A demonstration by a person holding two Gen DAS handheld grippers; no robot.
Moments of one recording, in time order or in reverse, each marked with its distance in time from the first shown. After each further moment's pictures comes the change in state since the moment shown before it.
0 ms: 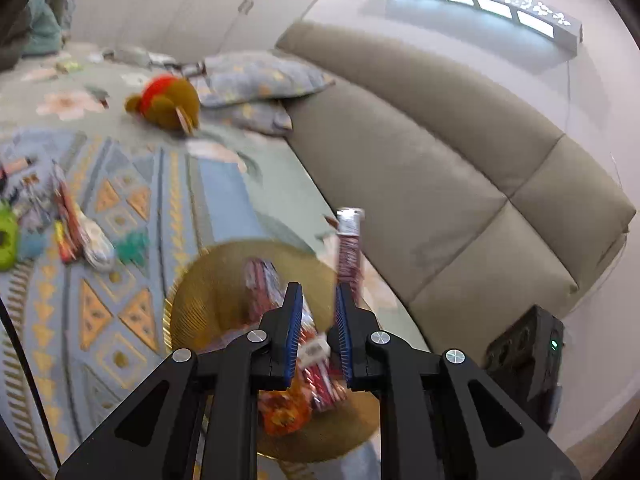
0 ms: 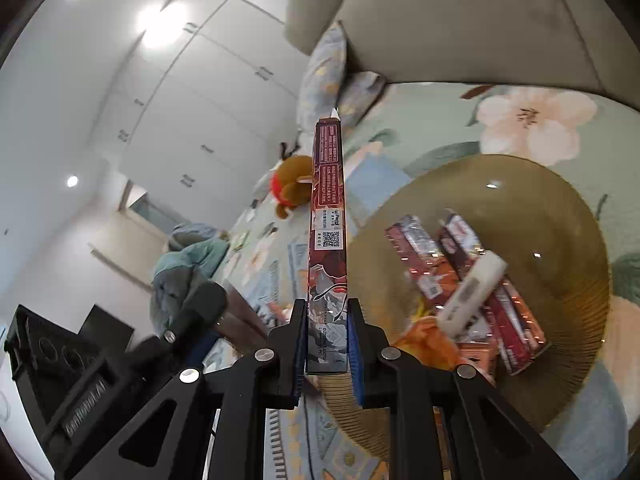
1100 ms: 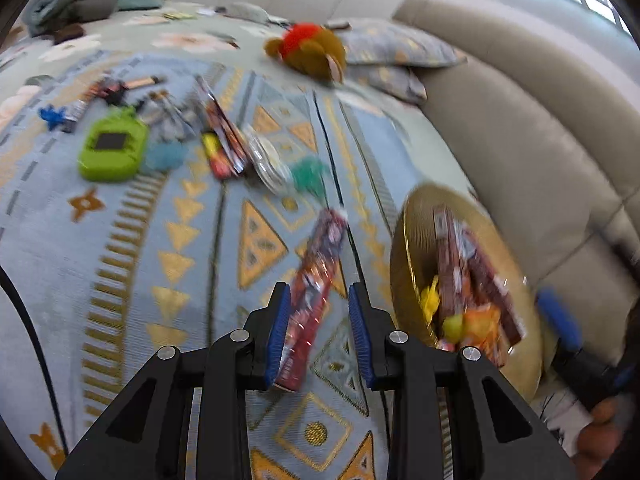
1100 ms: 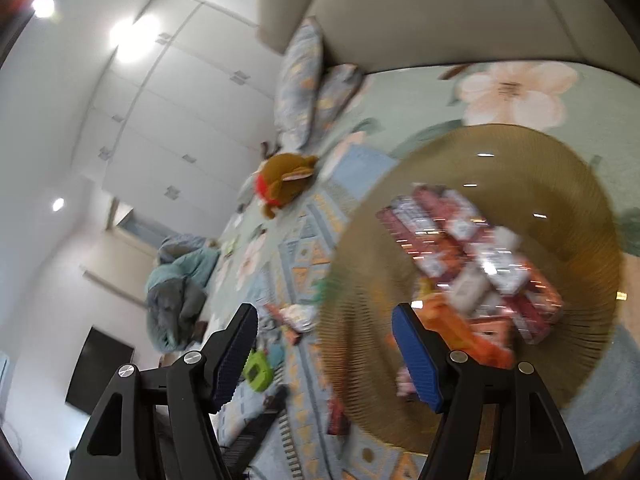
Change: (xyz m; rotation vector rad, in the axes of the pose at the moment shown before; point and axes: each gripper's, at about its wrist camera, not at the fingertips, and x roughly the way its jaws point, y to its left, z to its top) left arm 0.000 0.119 -0.046 -0.130 0.088 0.375; right arm 0.020 0.026 -0.013 0.030 0.021 0.051
